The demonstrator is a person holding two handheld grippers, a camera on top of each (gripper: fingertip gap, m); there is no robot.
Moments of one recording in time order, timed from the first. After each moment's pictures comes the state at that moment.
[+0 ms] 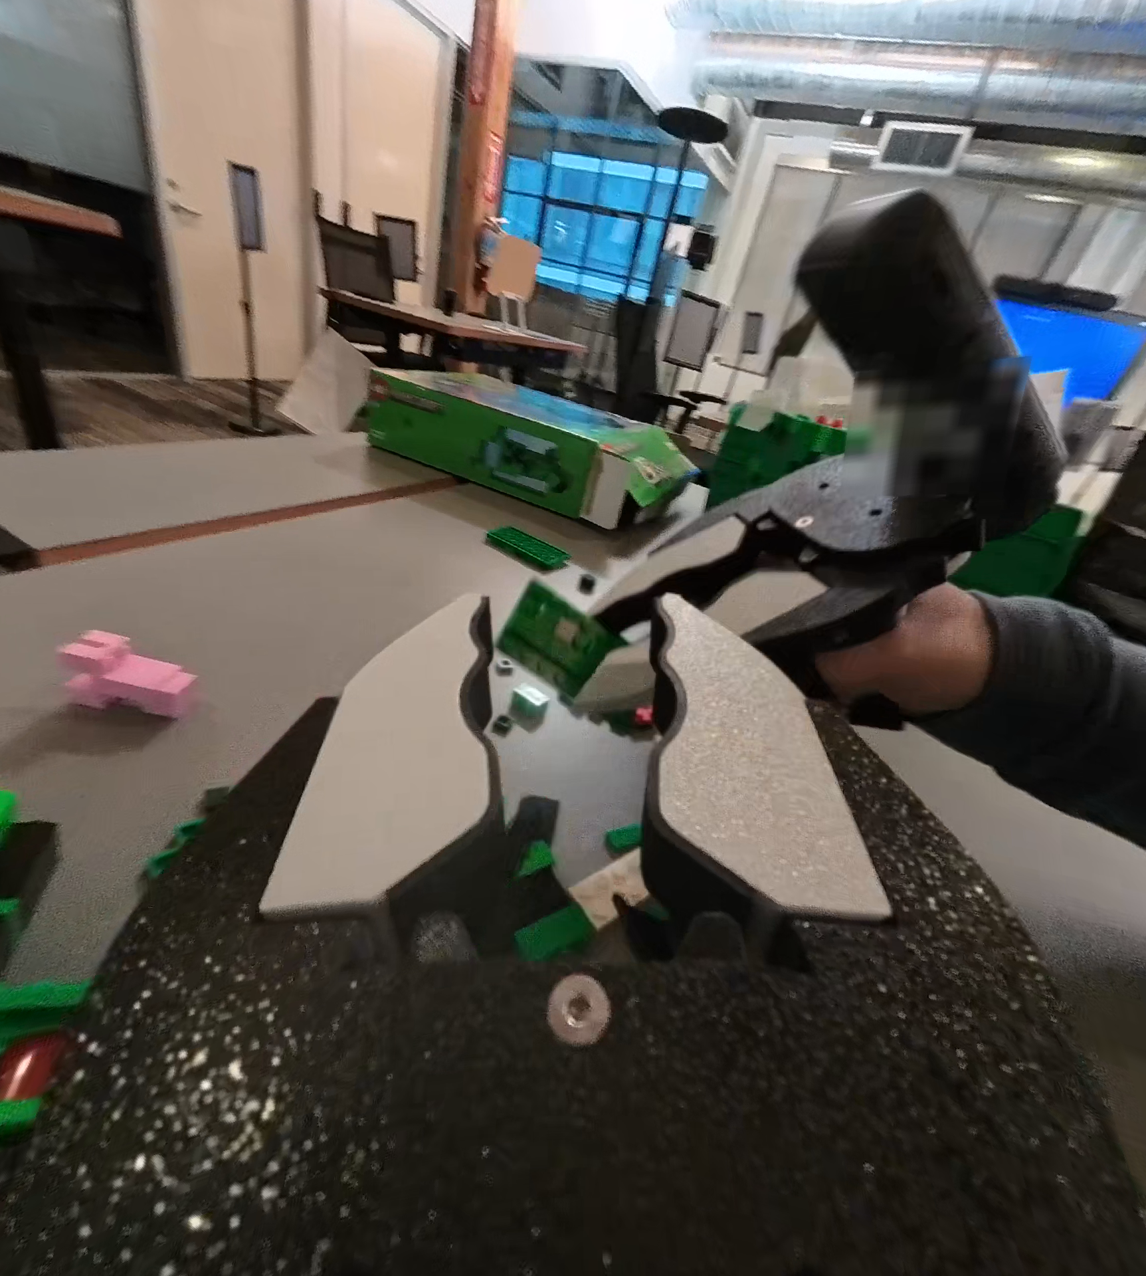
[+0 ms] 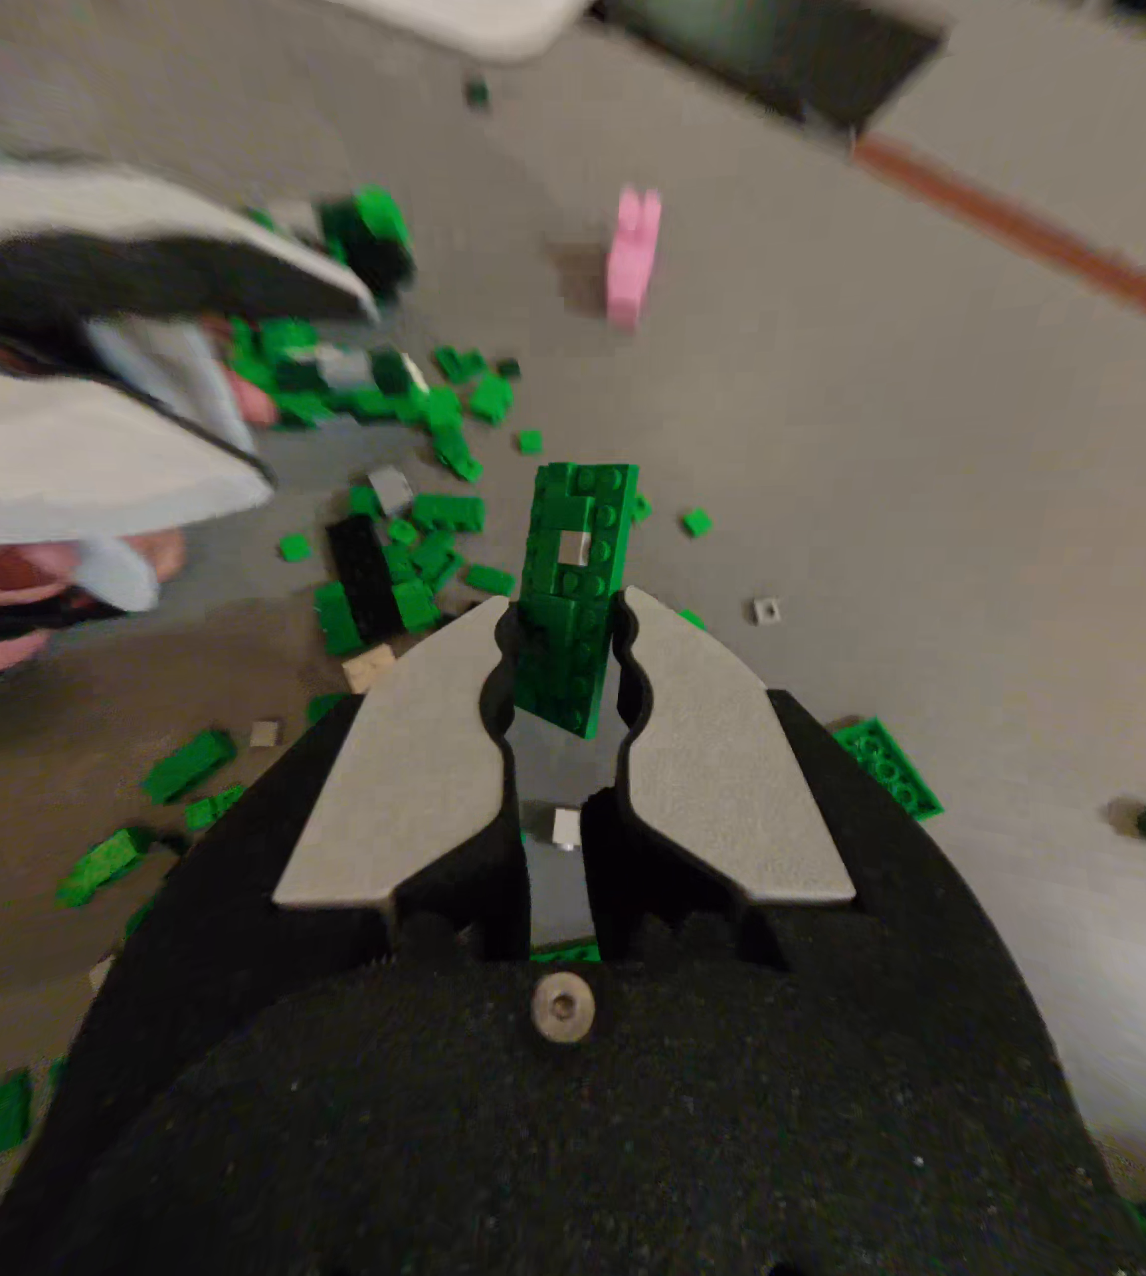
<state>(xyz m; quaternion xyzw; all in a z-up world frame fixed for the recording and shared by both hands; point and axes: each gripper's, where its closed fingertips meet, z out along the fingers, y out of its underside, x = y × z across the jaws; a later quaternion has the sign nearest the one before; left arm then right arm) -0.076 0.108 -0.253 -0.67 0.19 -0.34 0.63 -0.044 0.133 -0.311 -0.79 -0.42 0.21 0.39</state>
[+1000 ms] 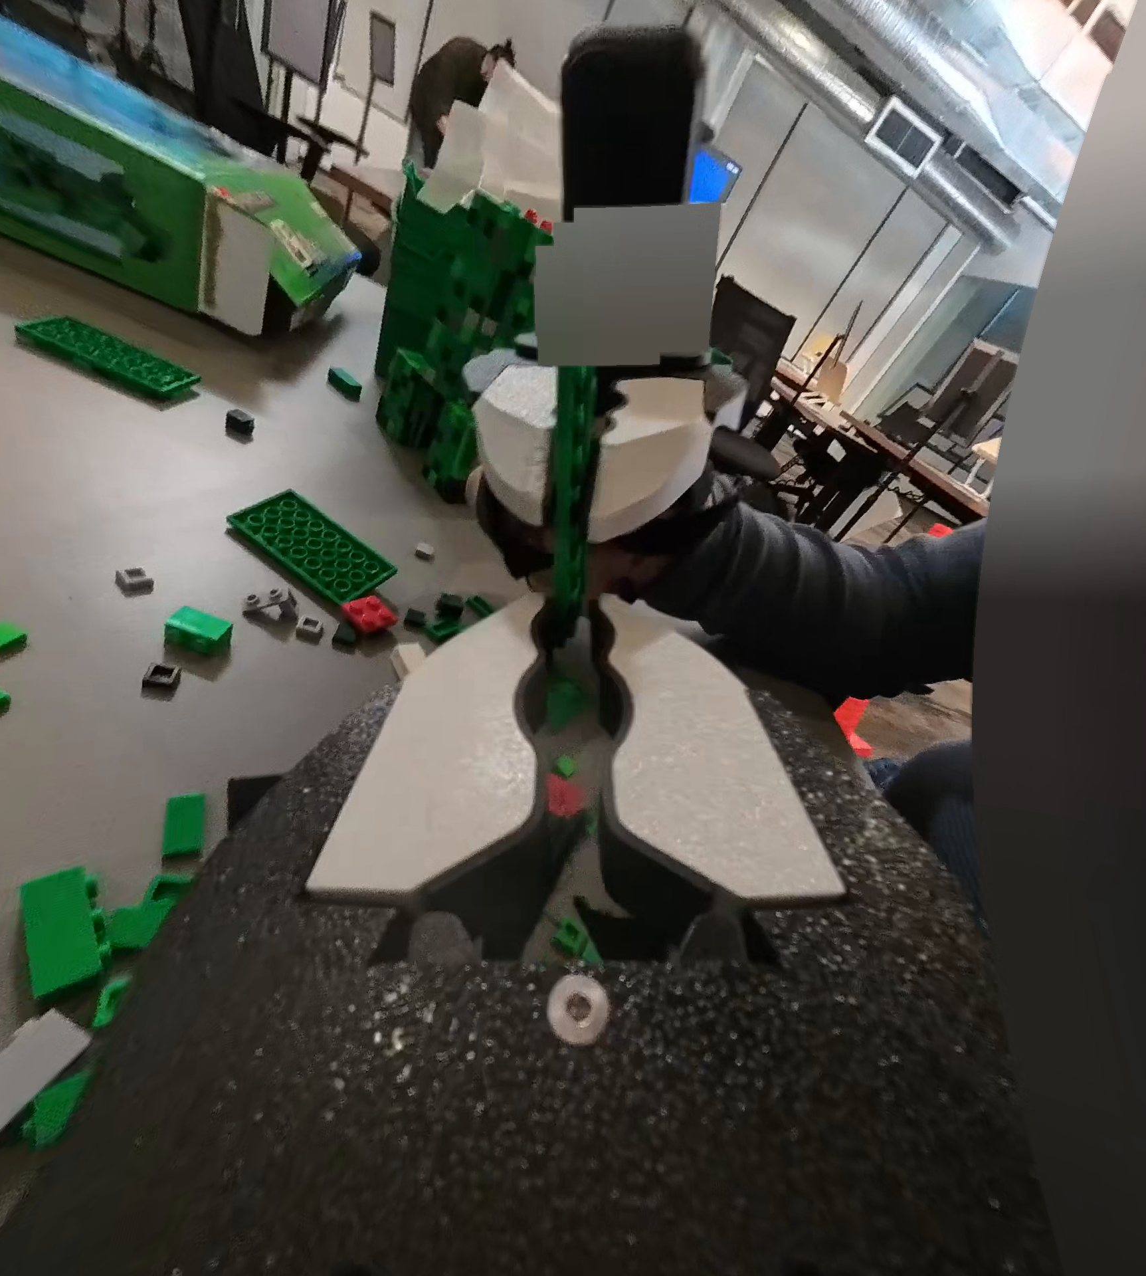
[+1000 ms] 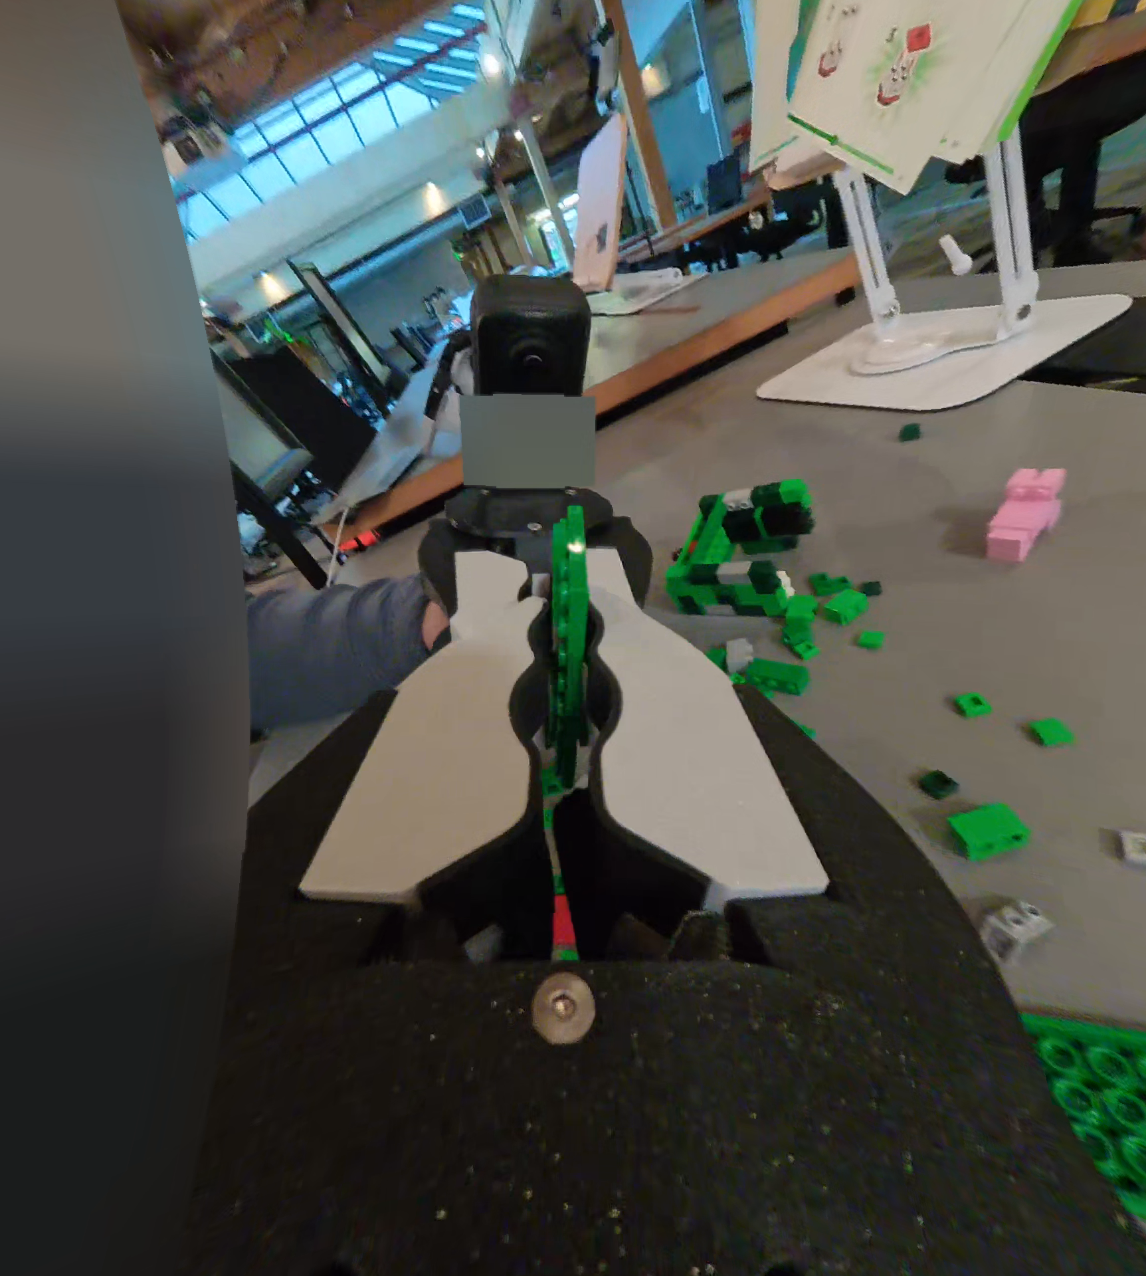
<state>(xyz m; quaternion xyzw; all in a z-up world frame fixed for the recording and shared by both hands) -0.017 0.060 -0.273 -0.65 0.33 -0.54 0.41 -0.048 0.074 -0.246 -0.58 -0.42 0.60 0.35</state>
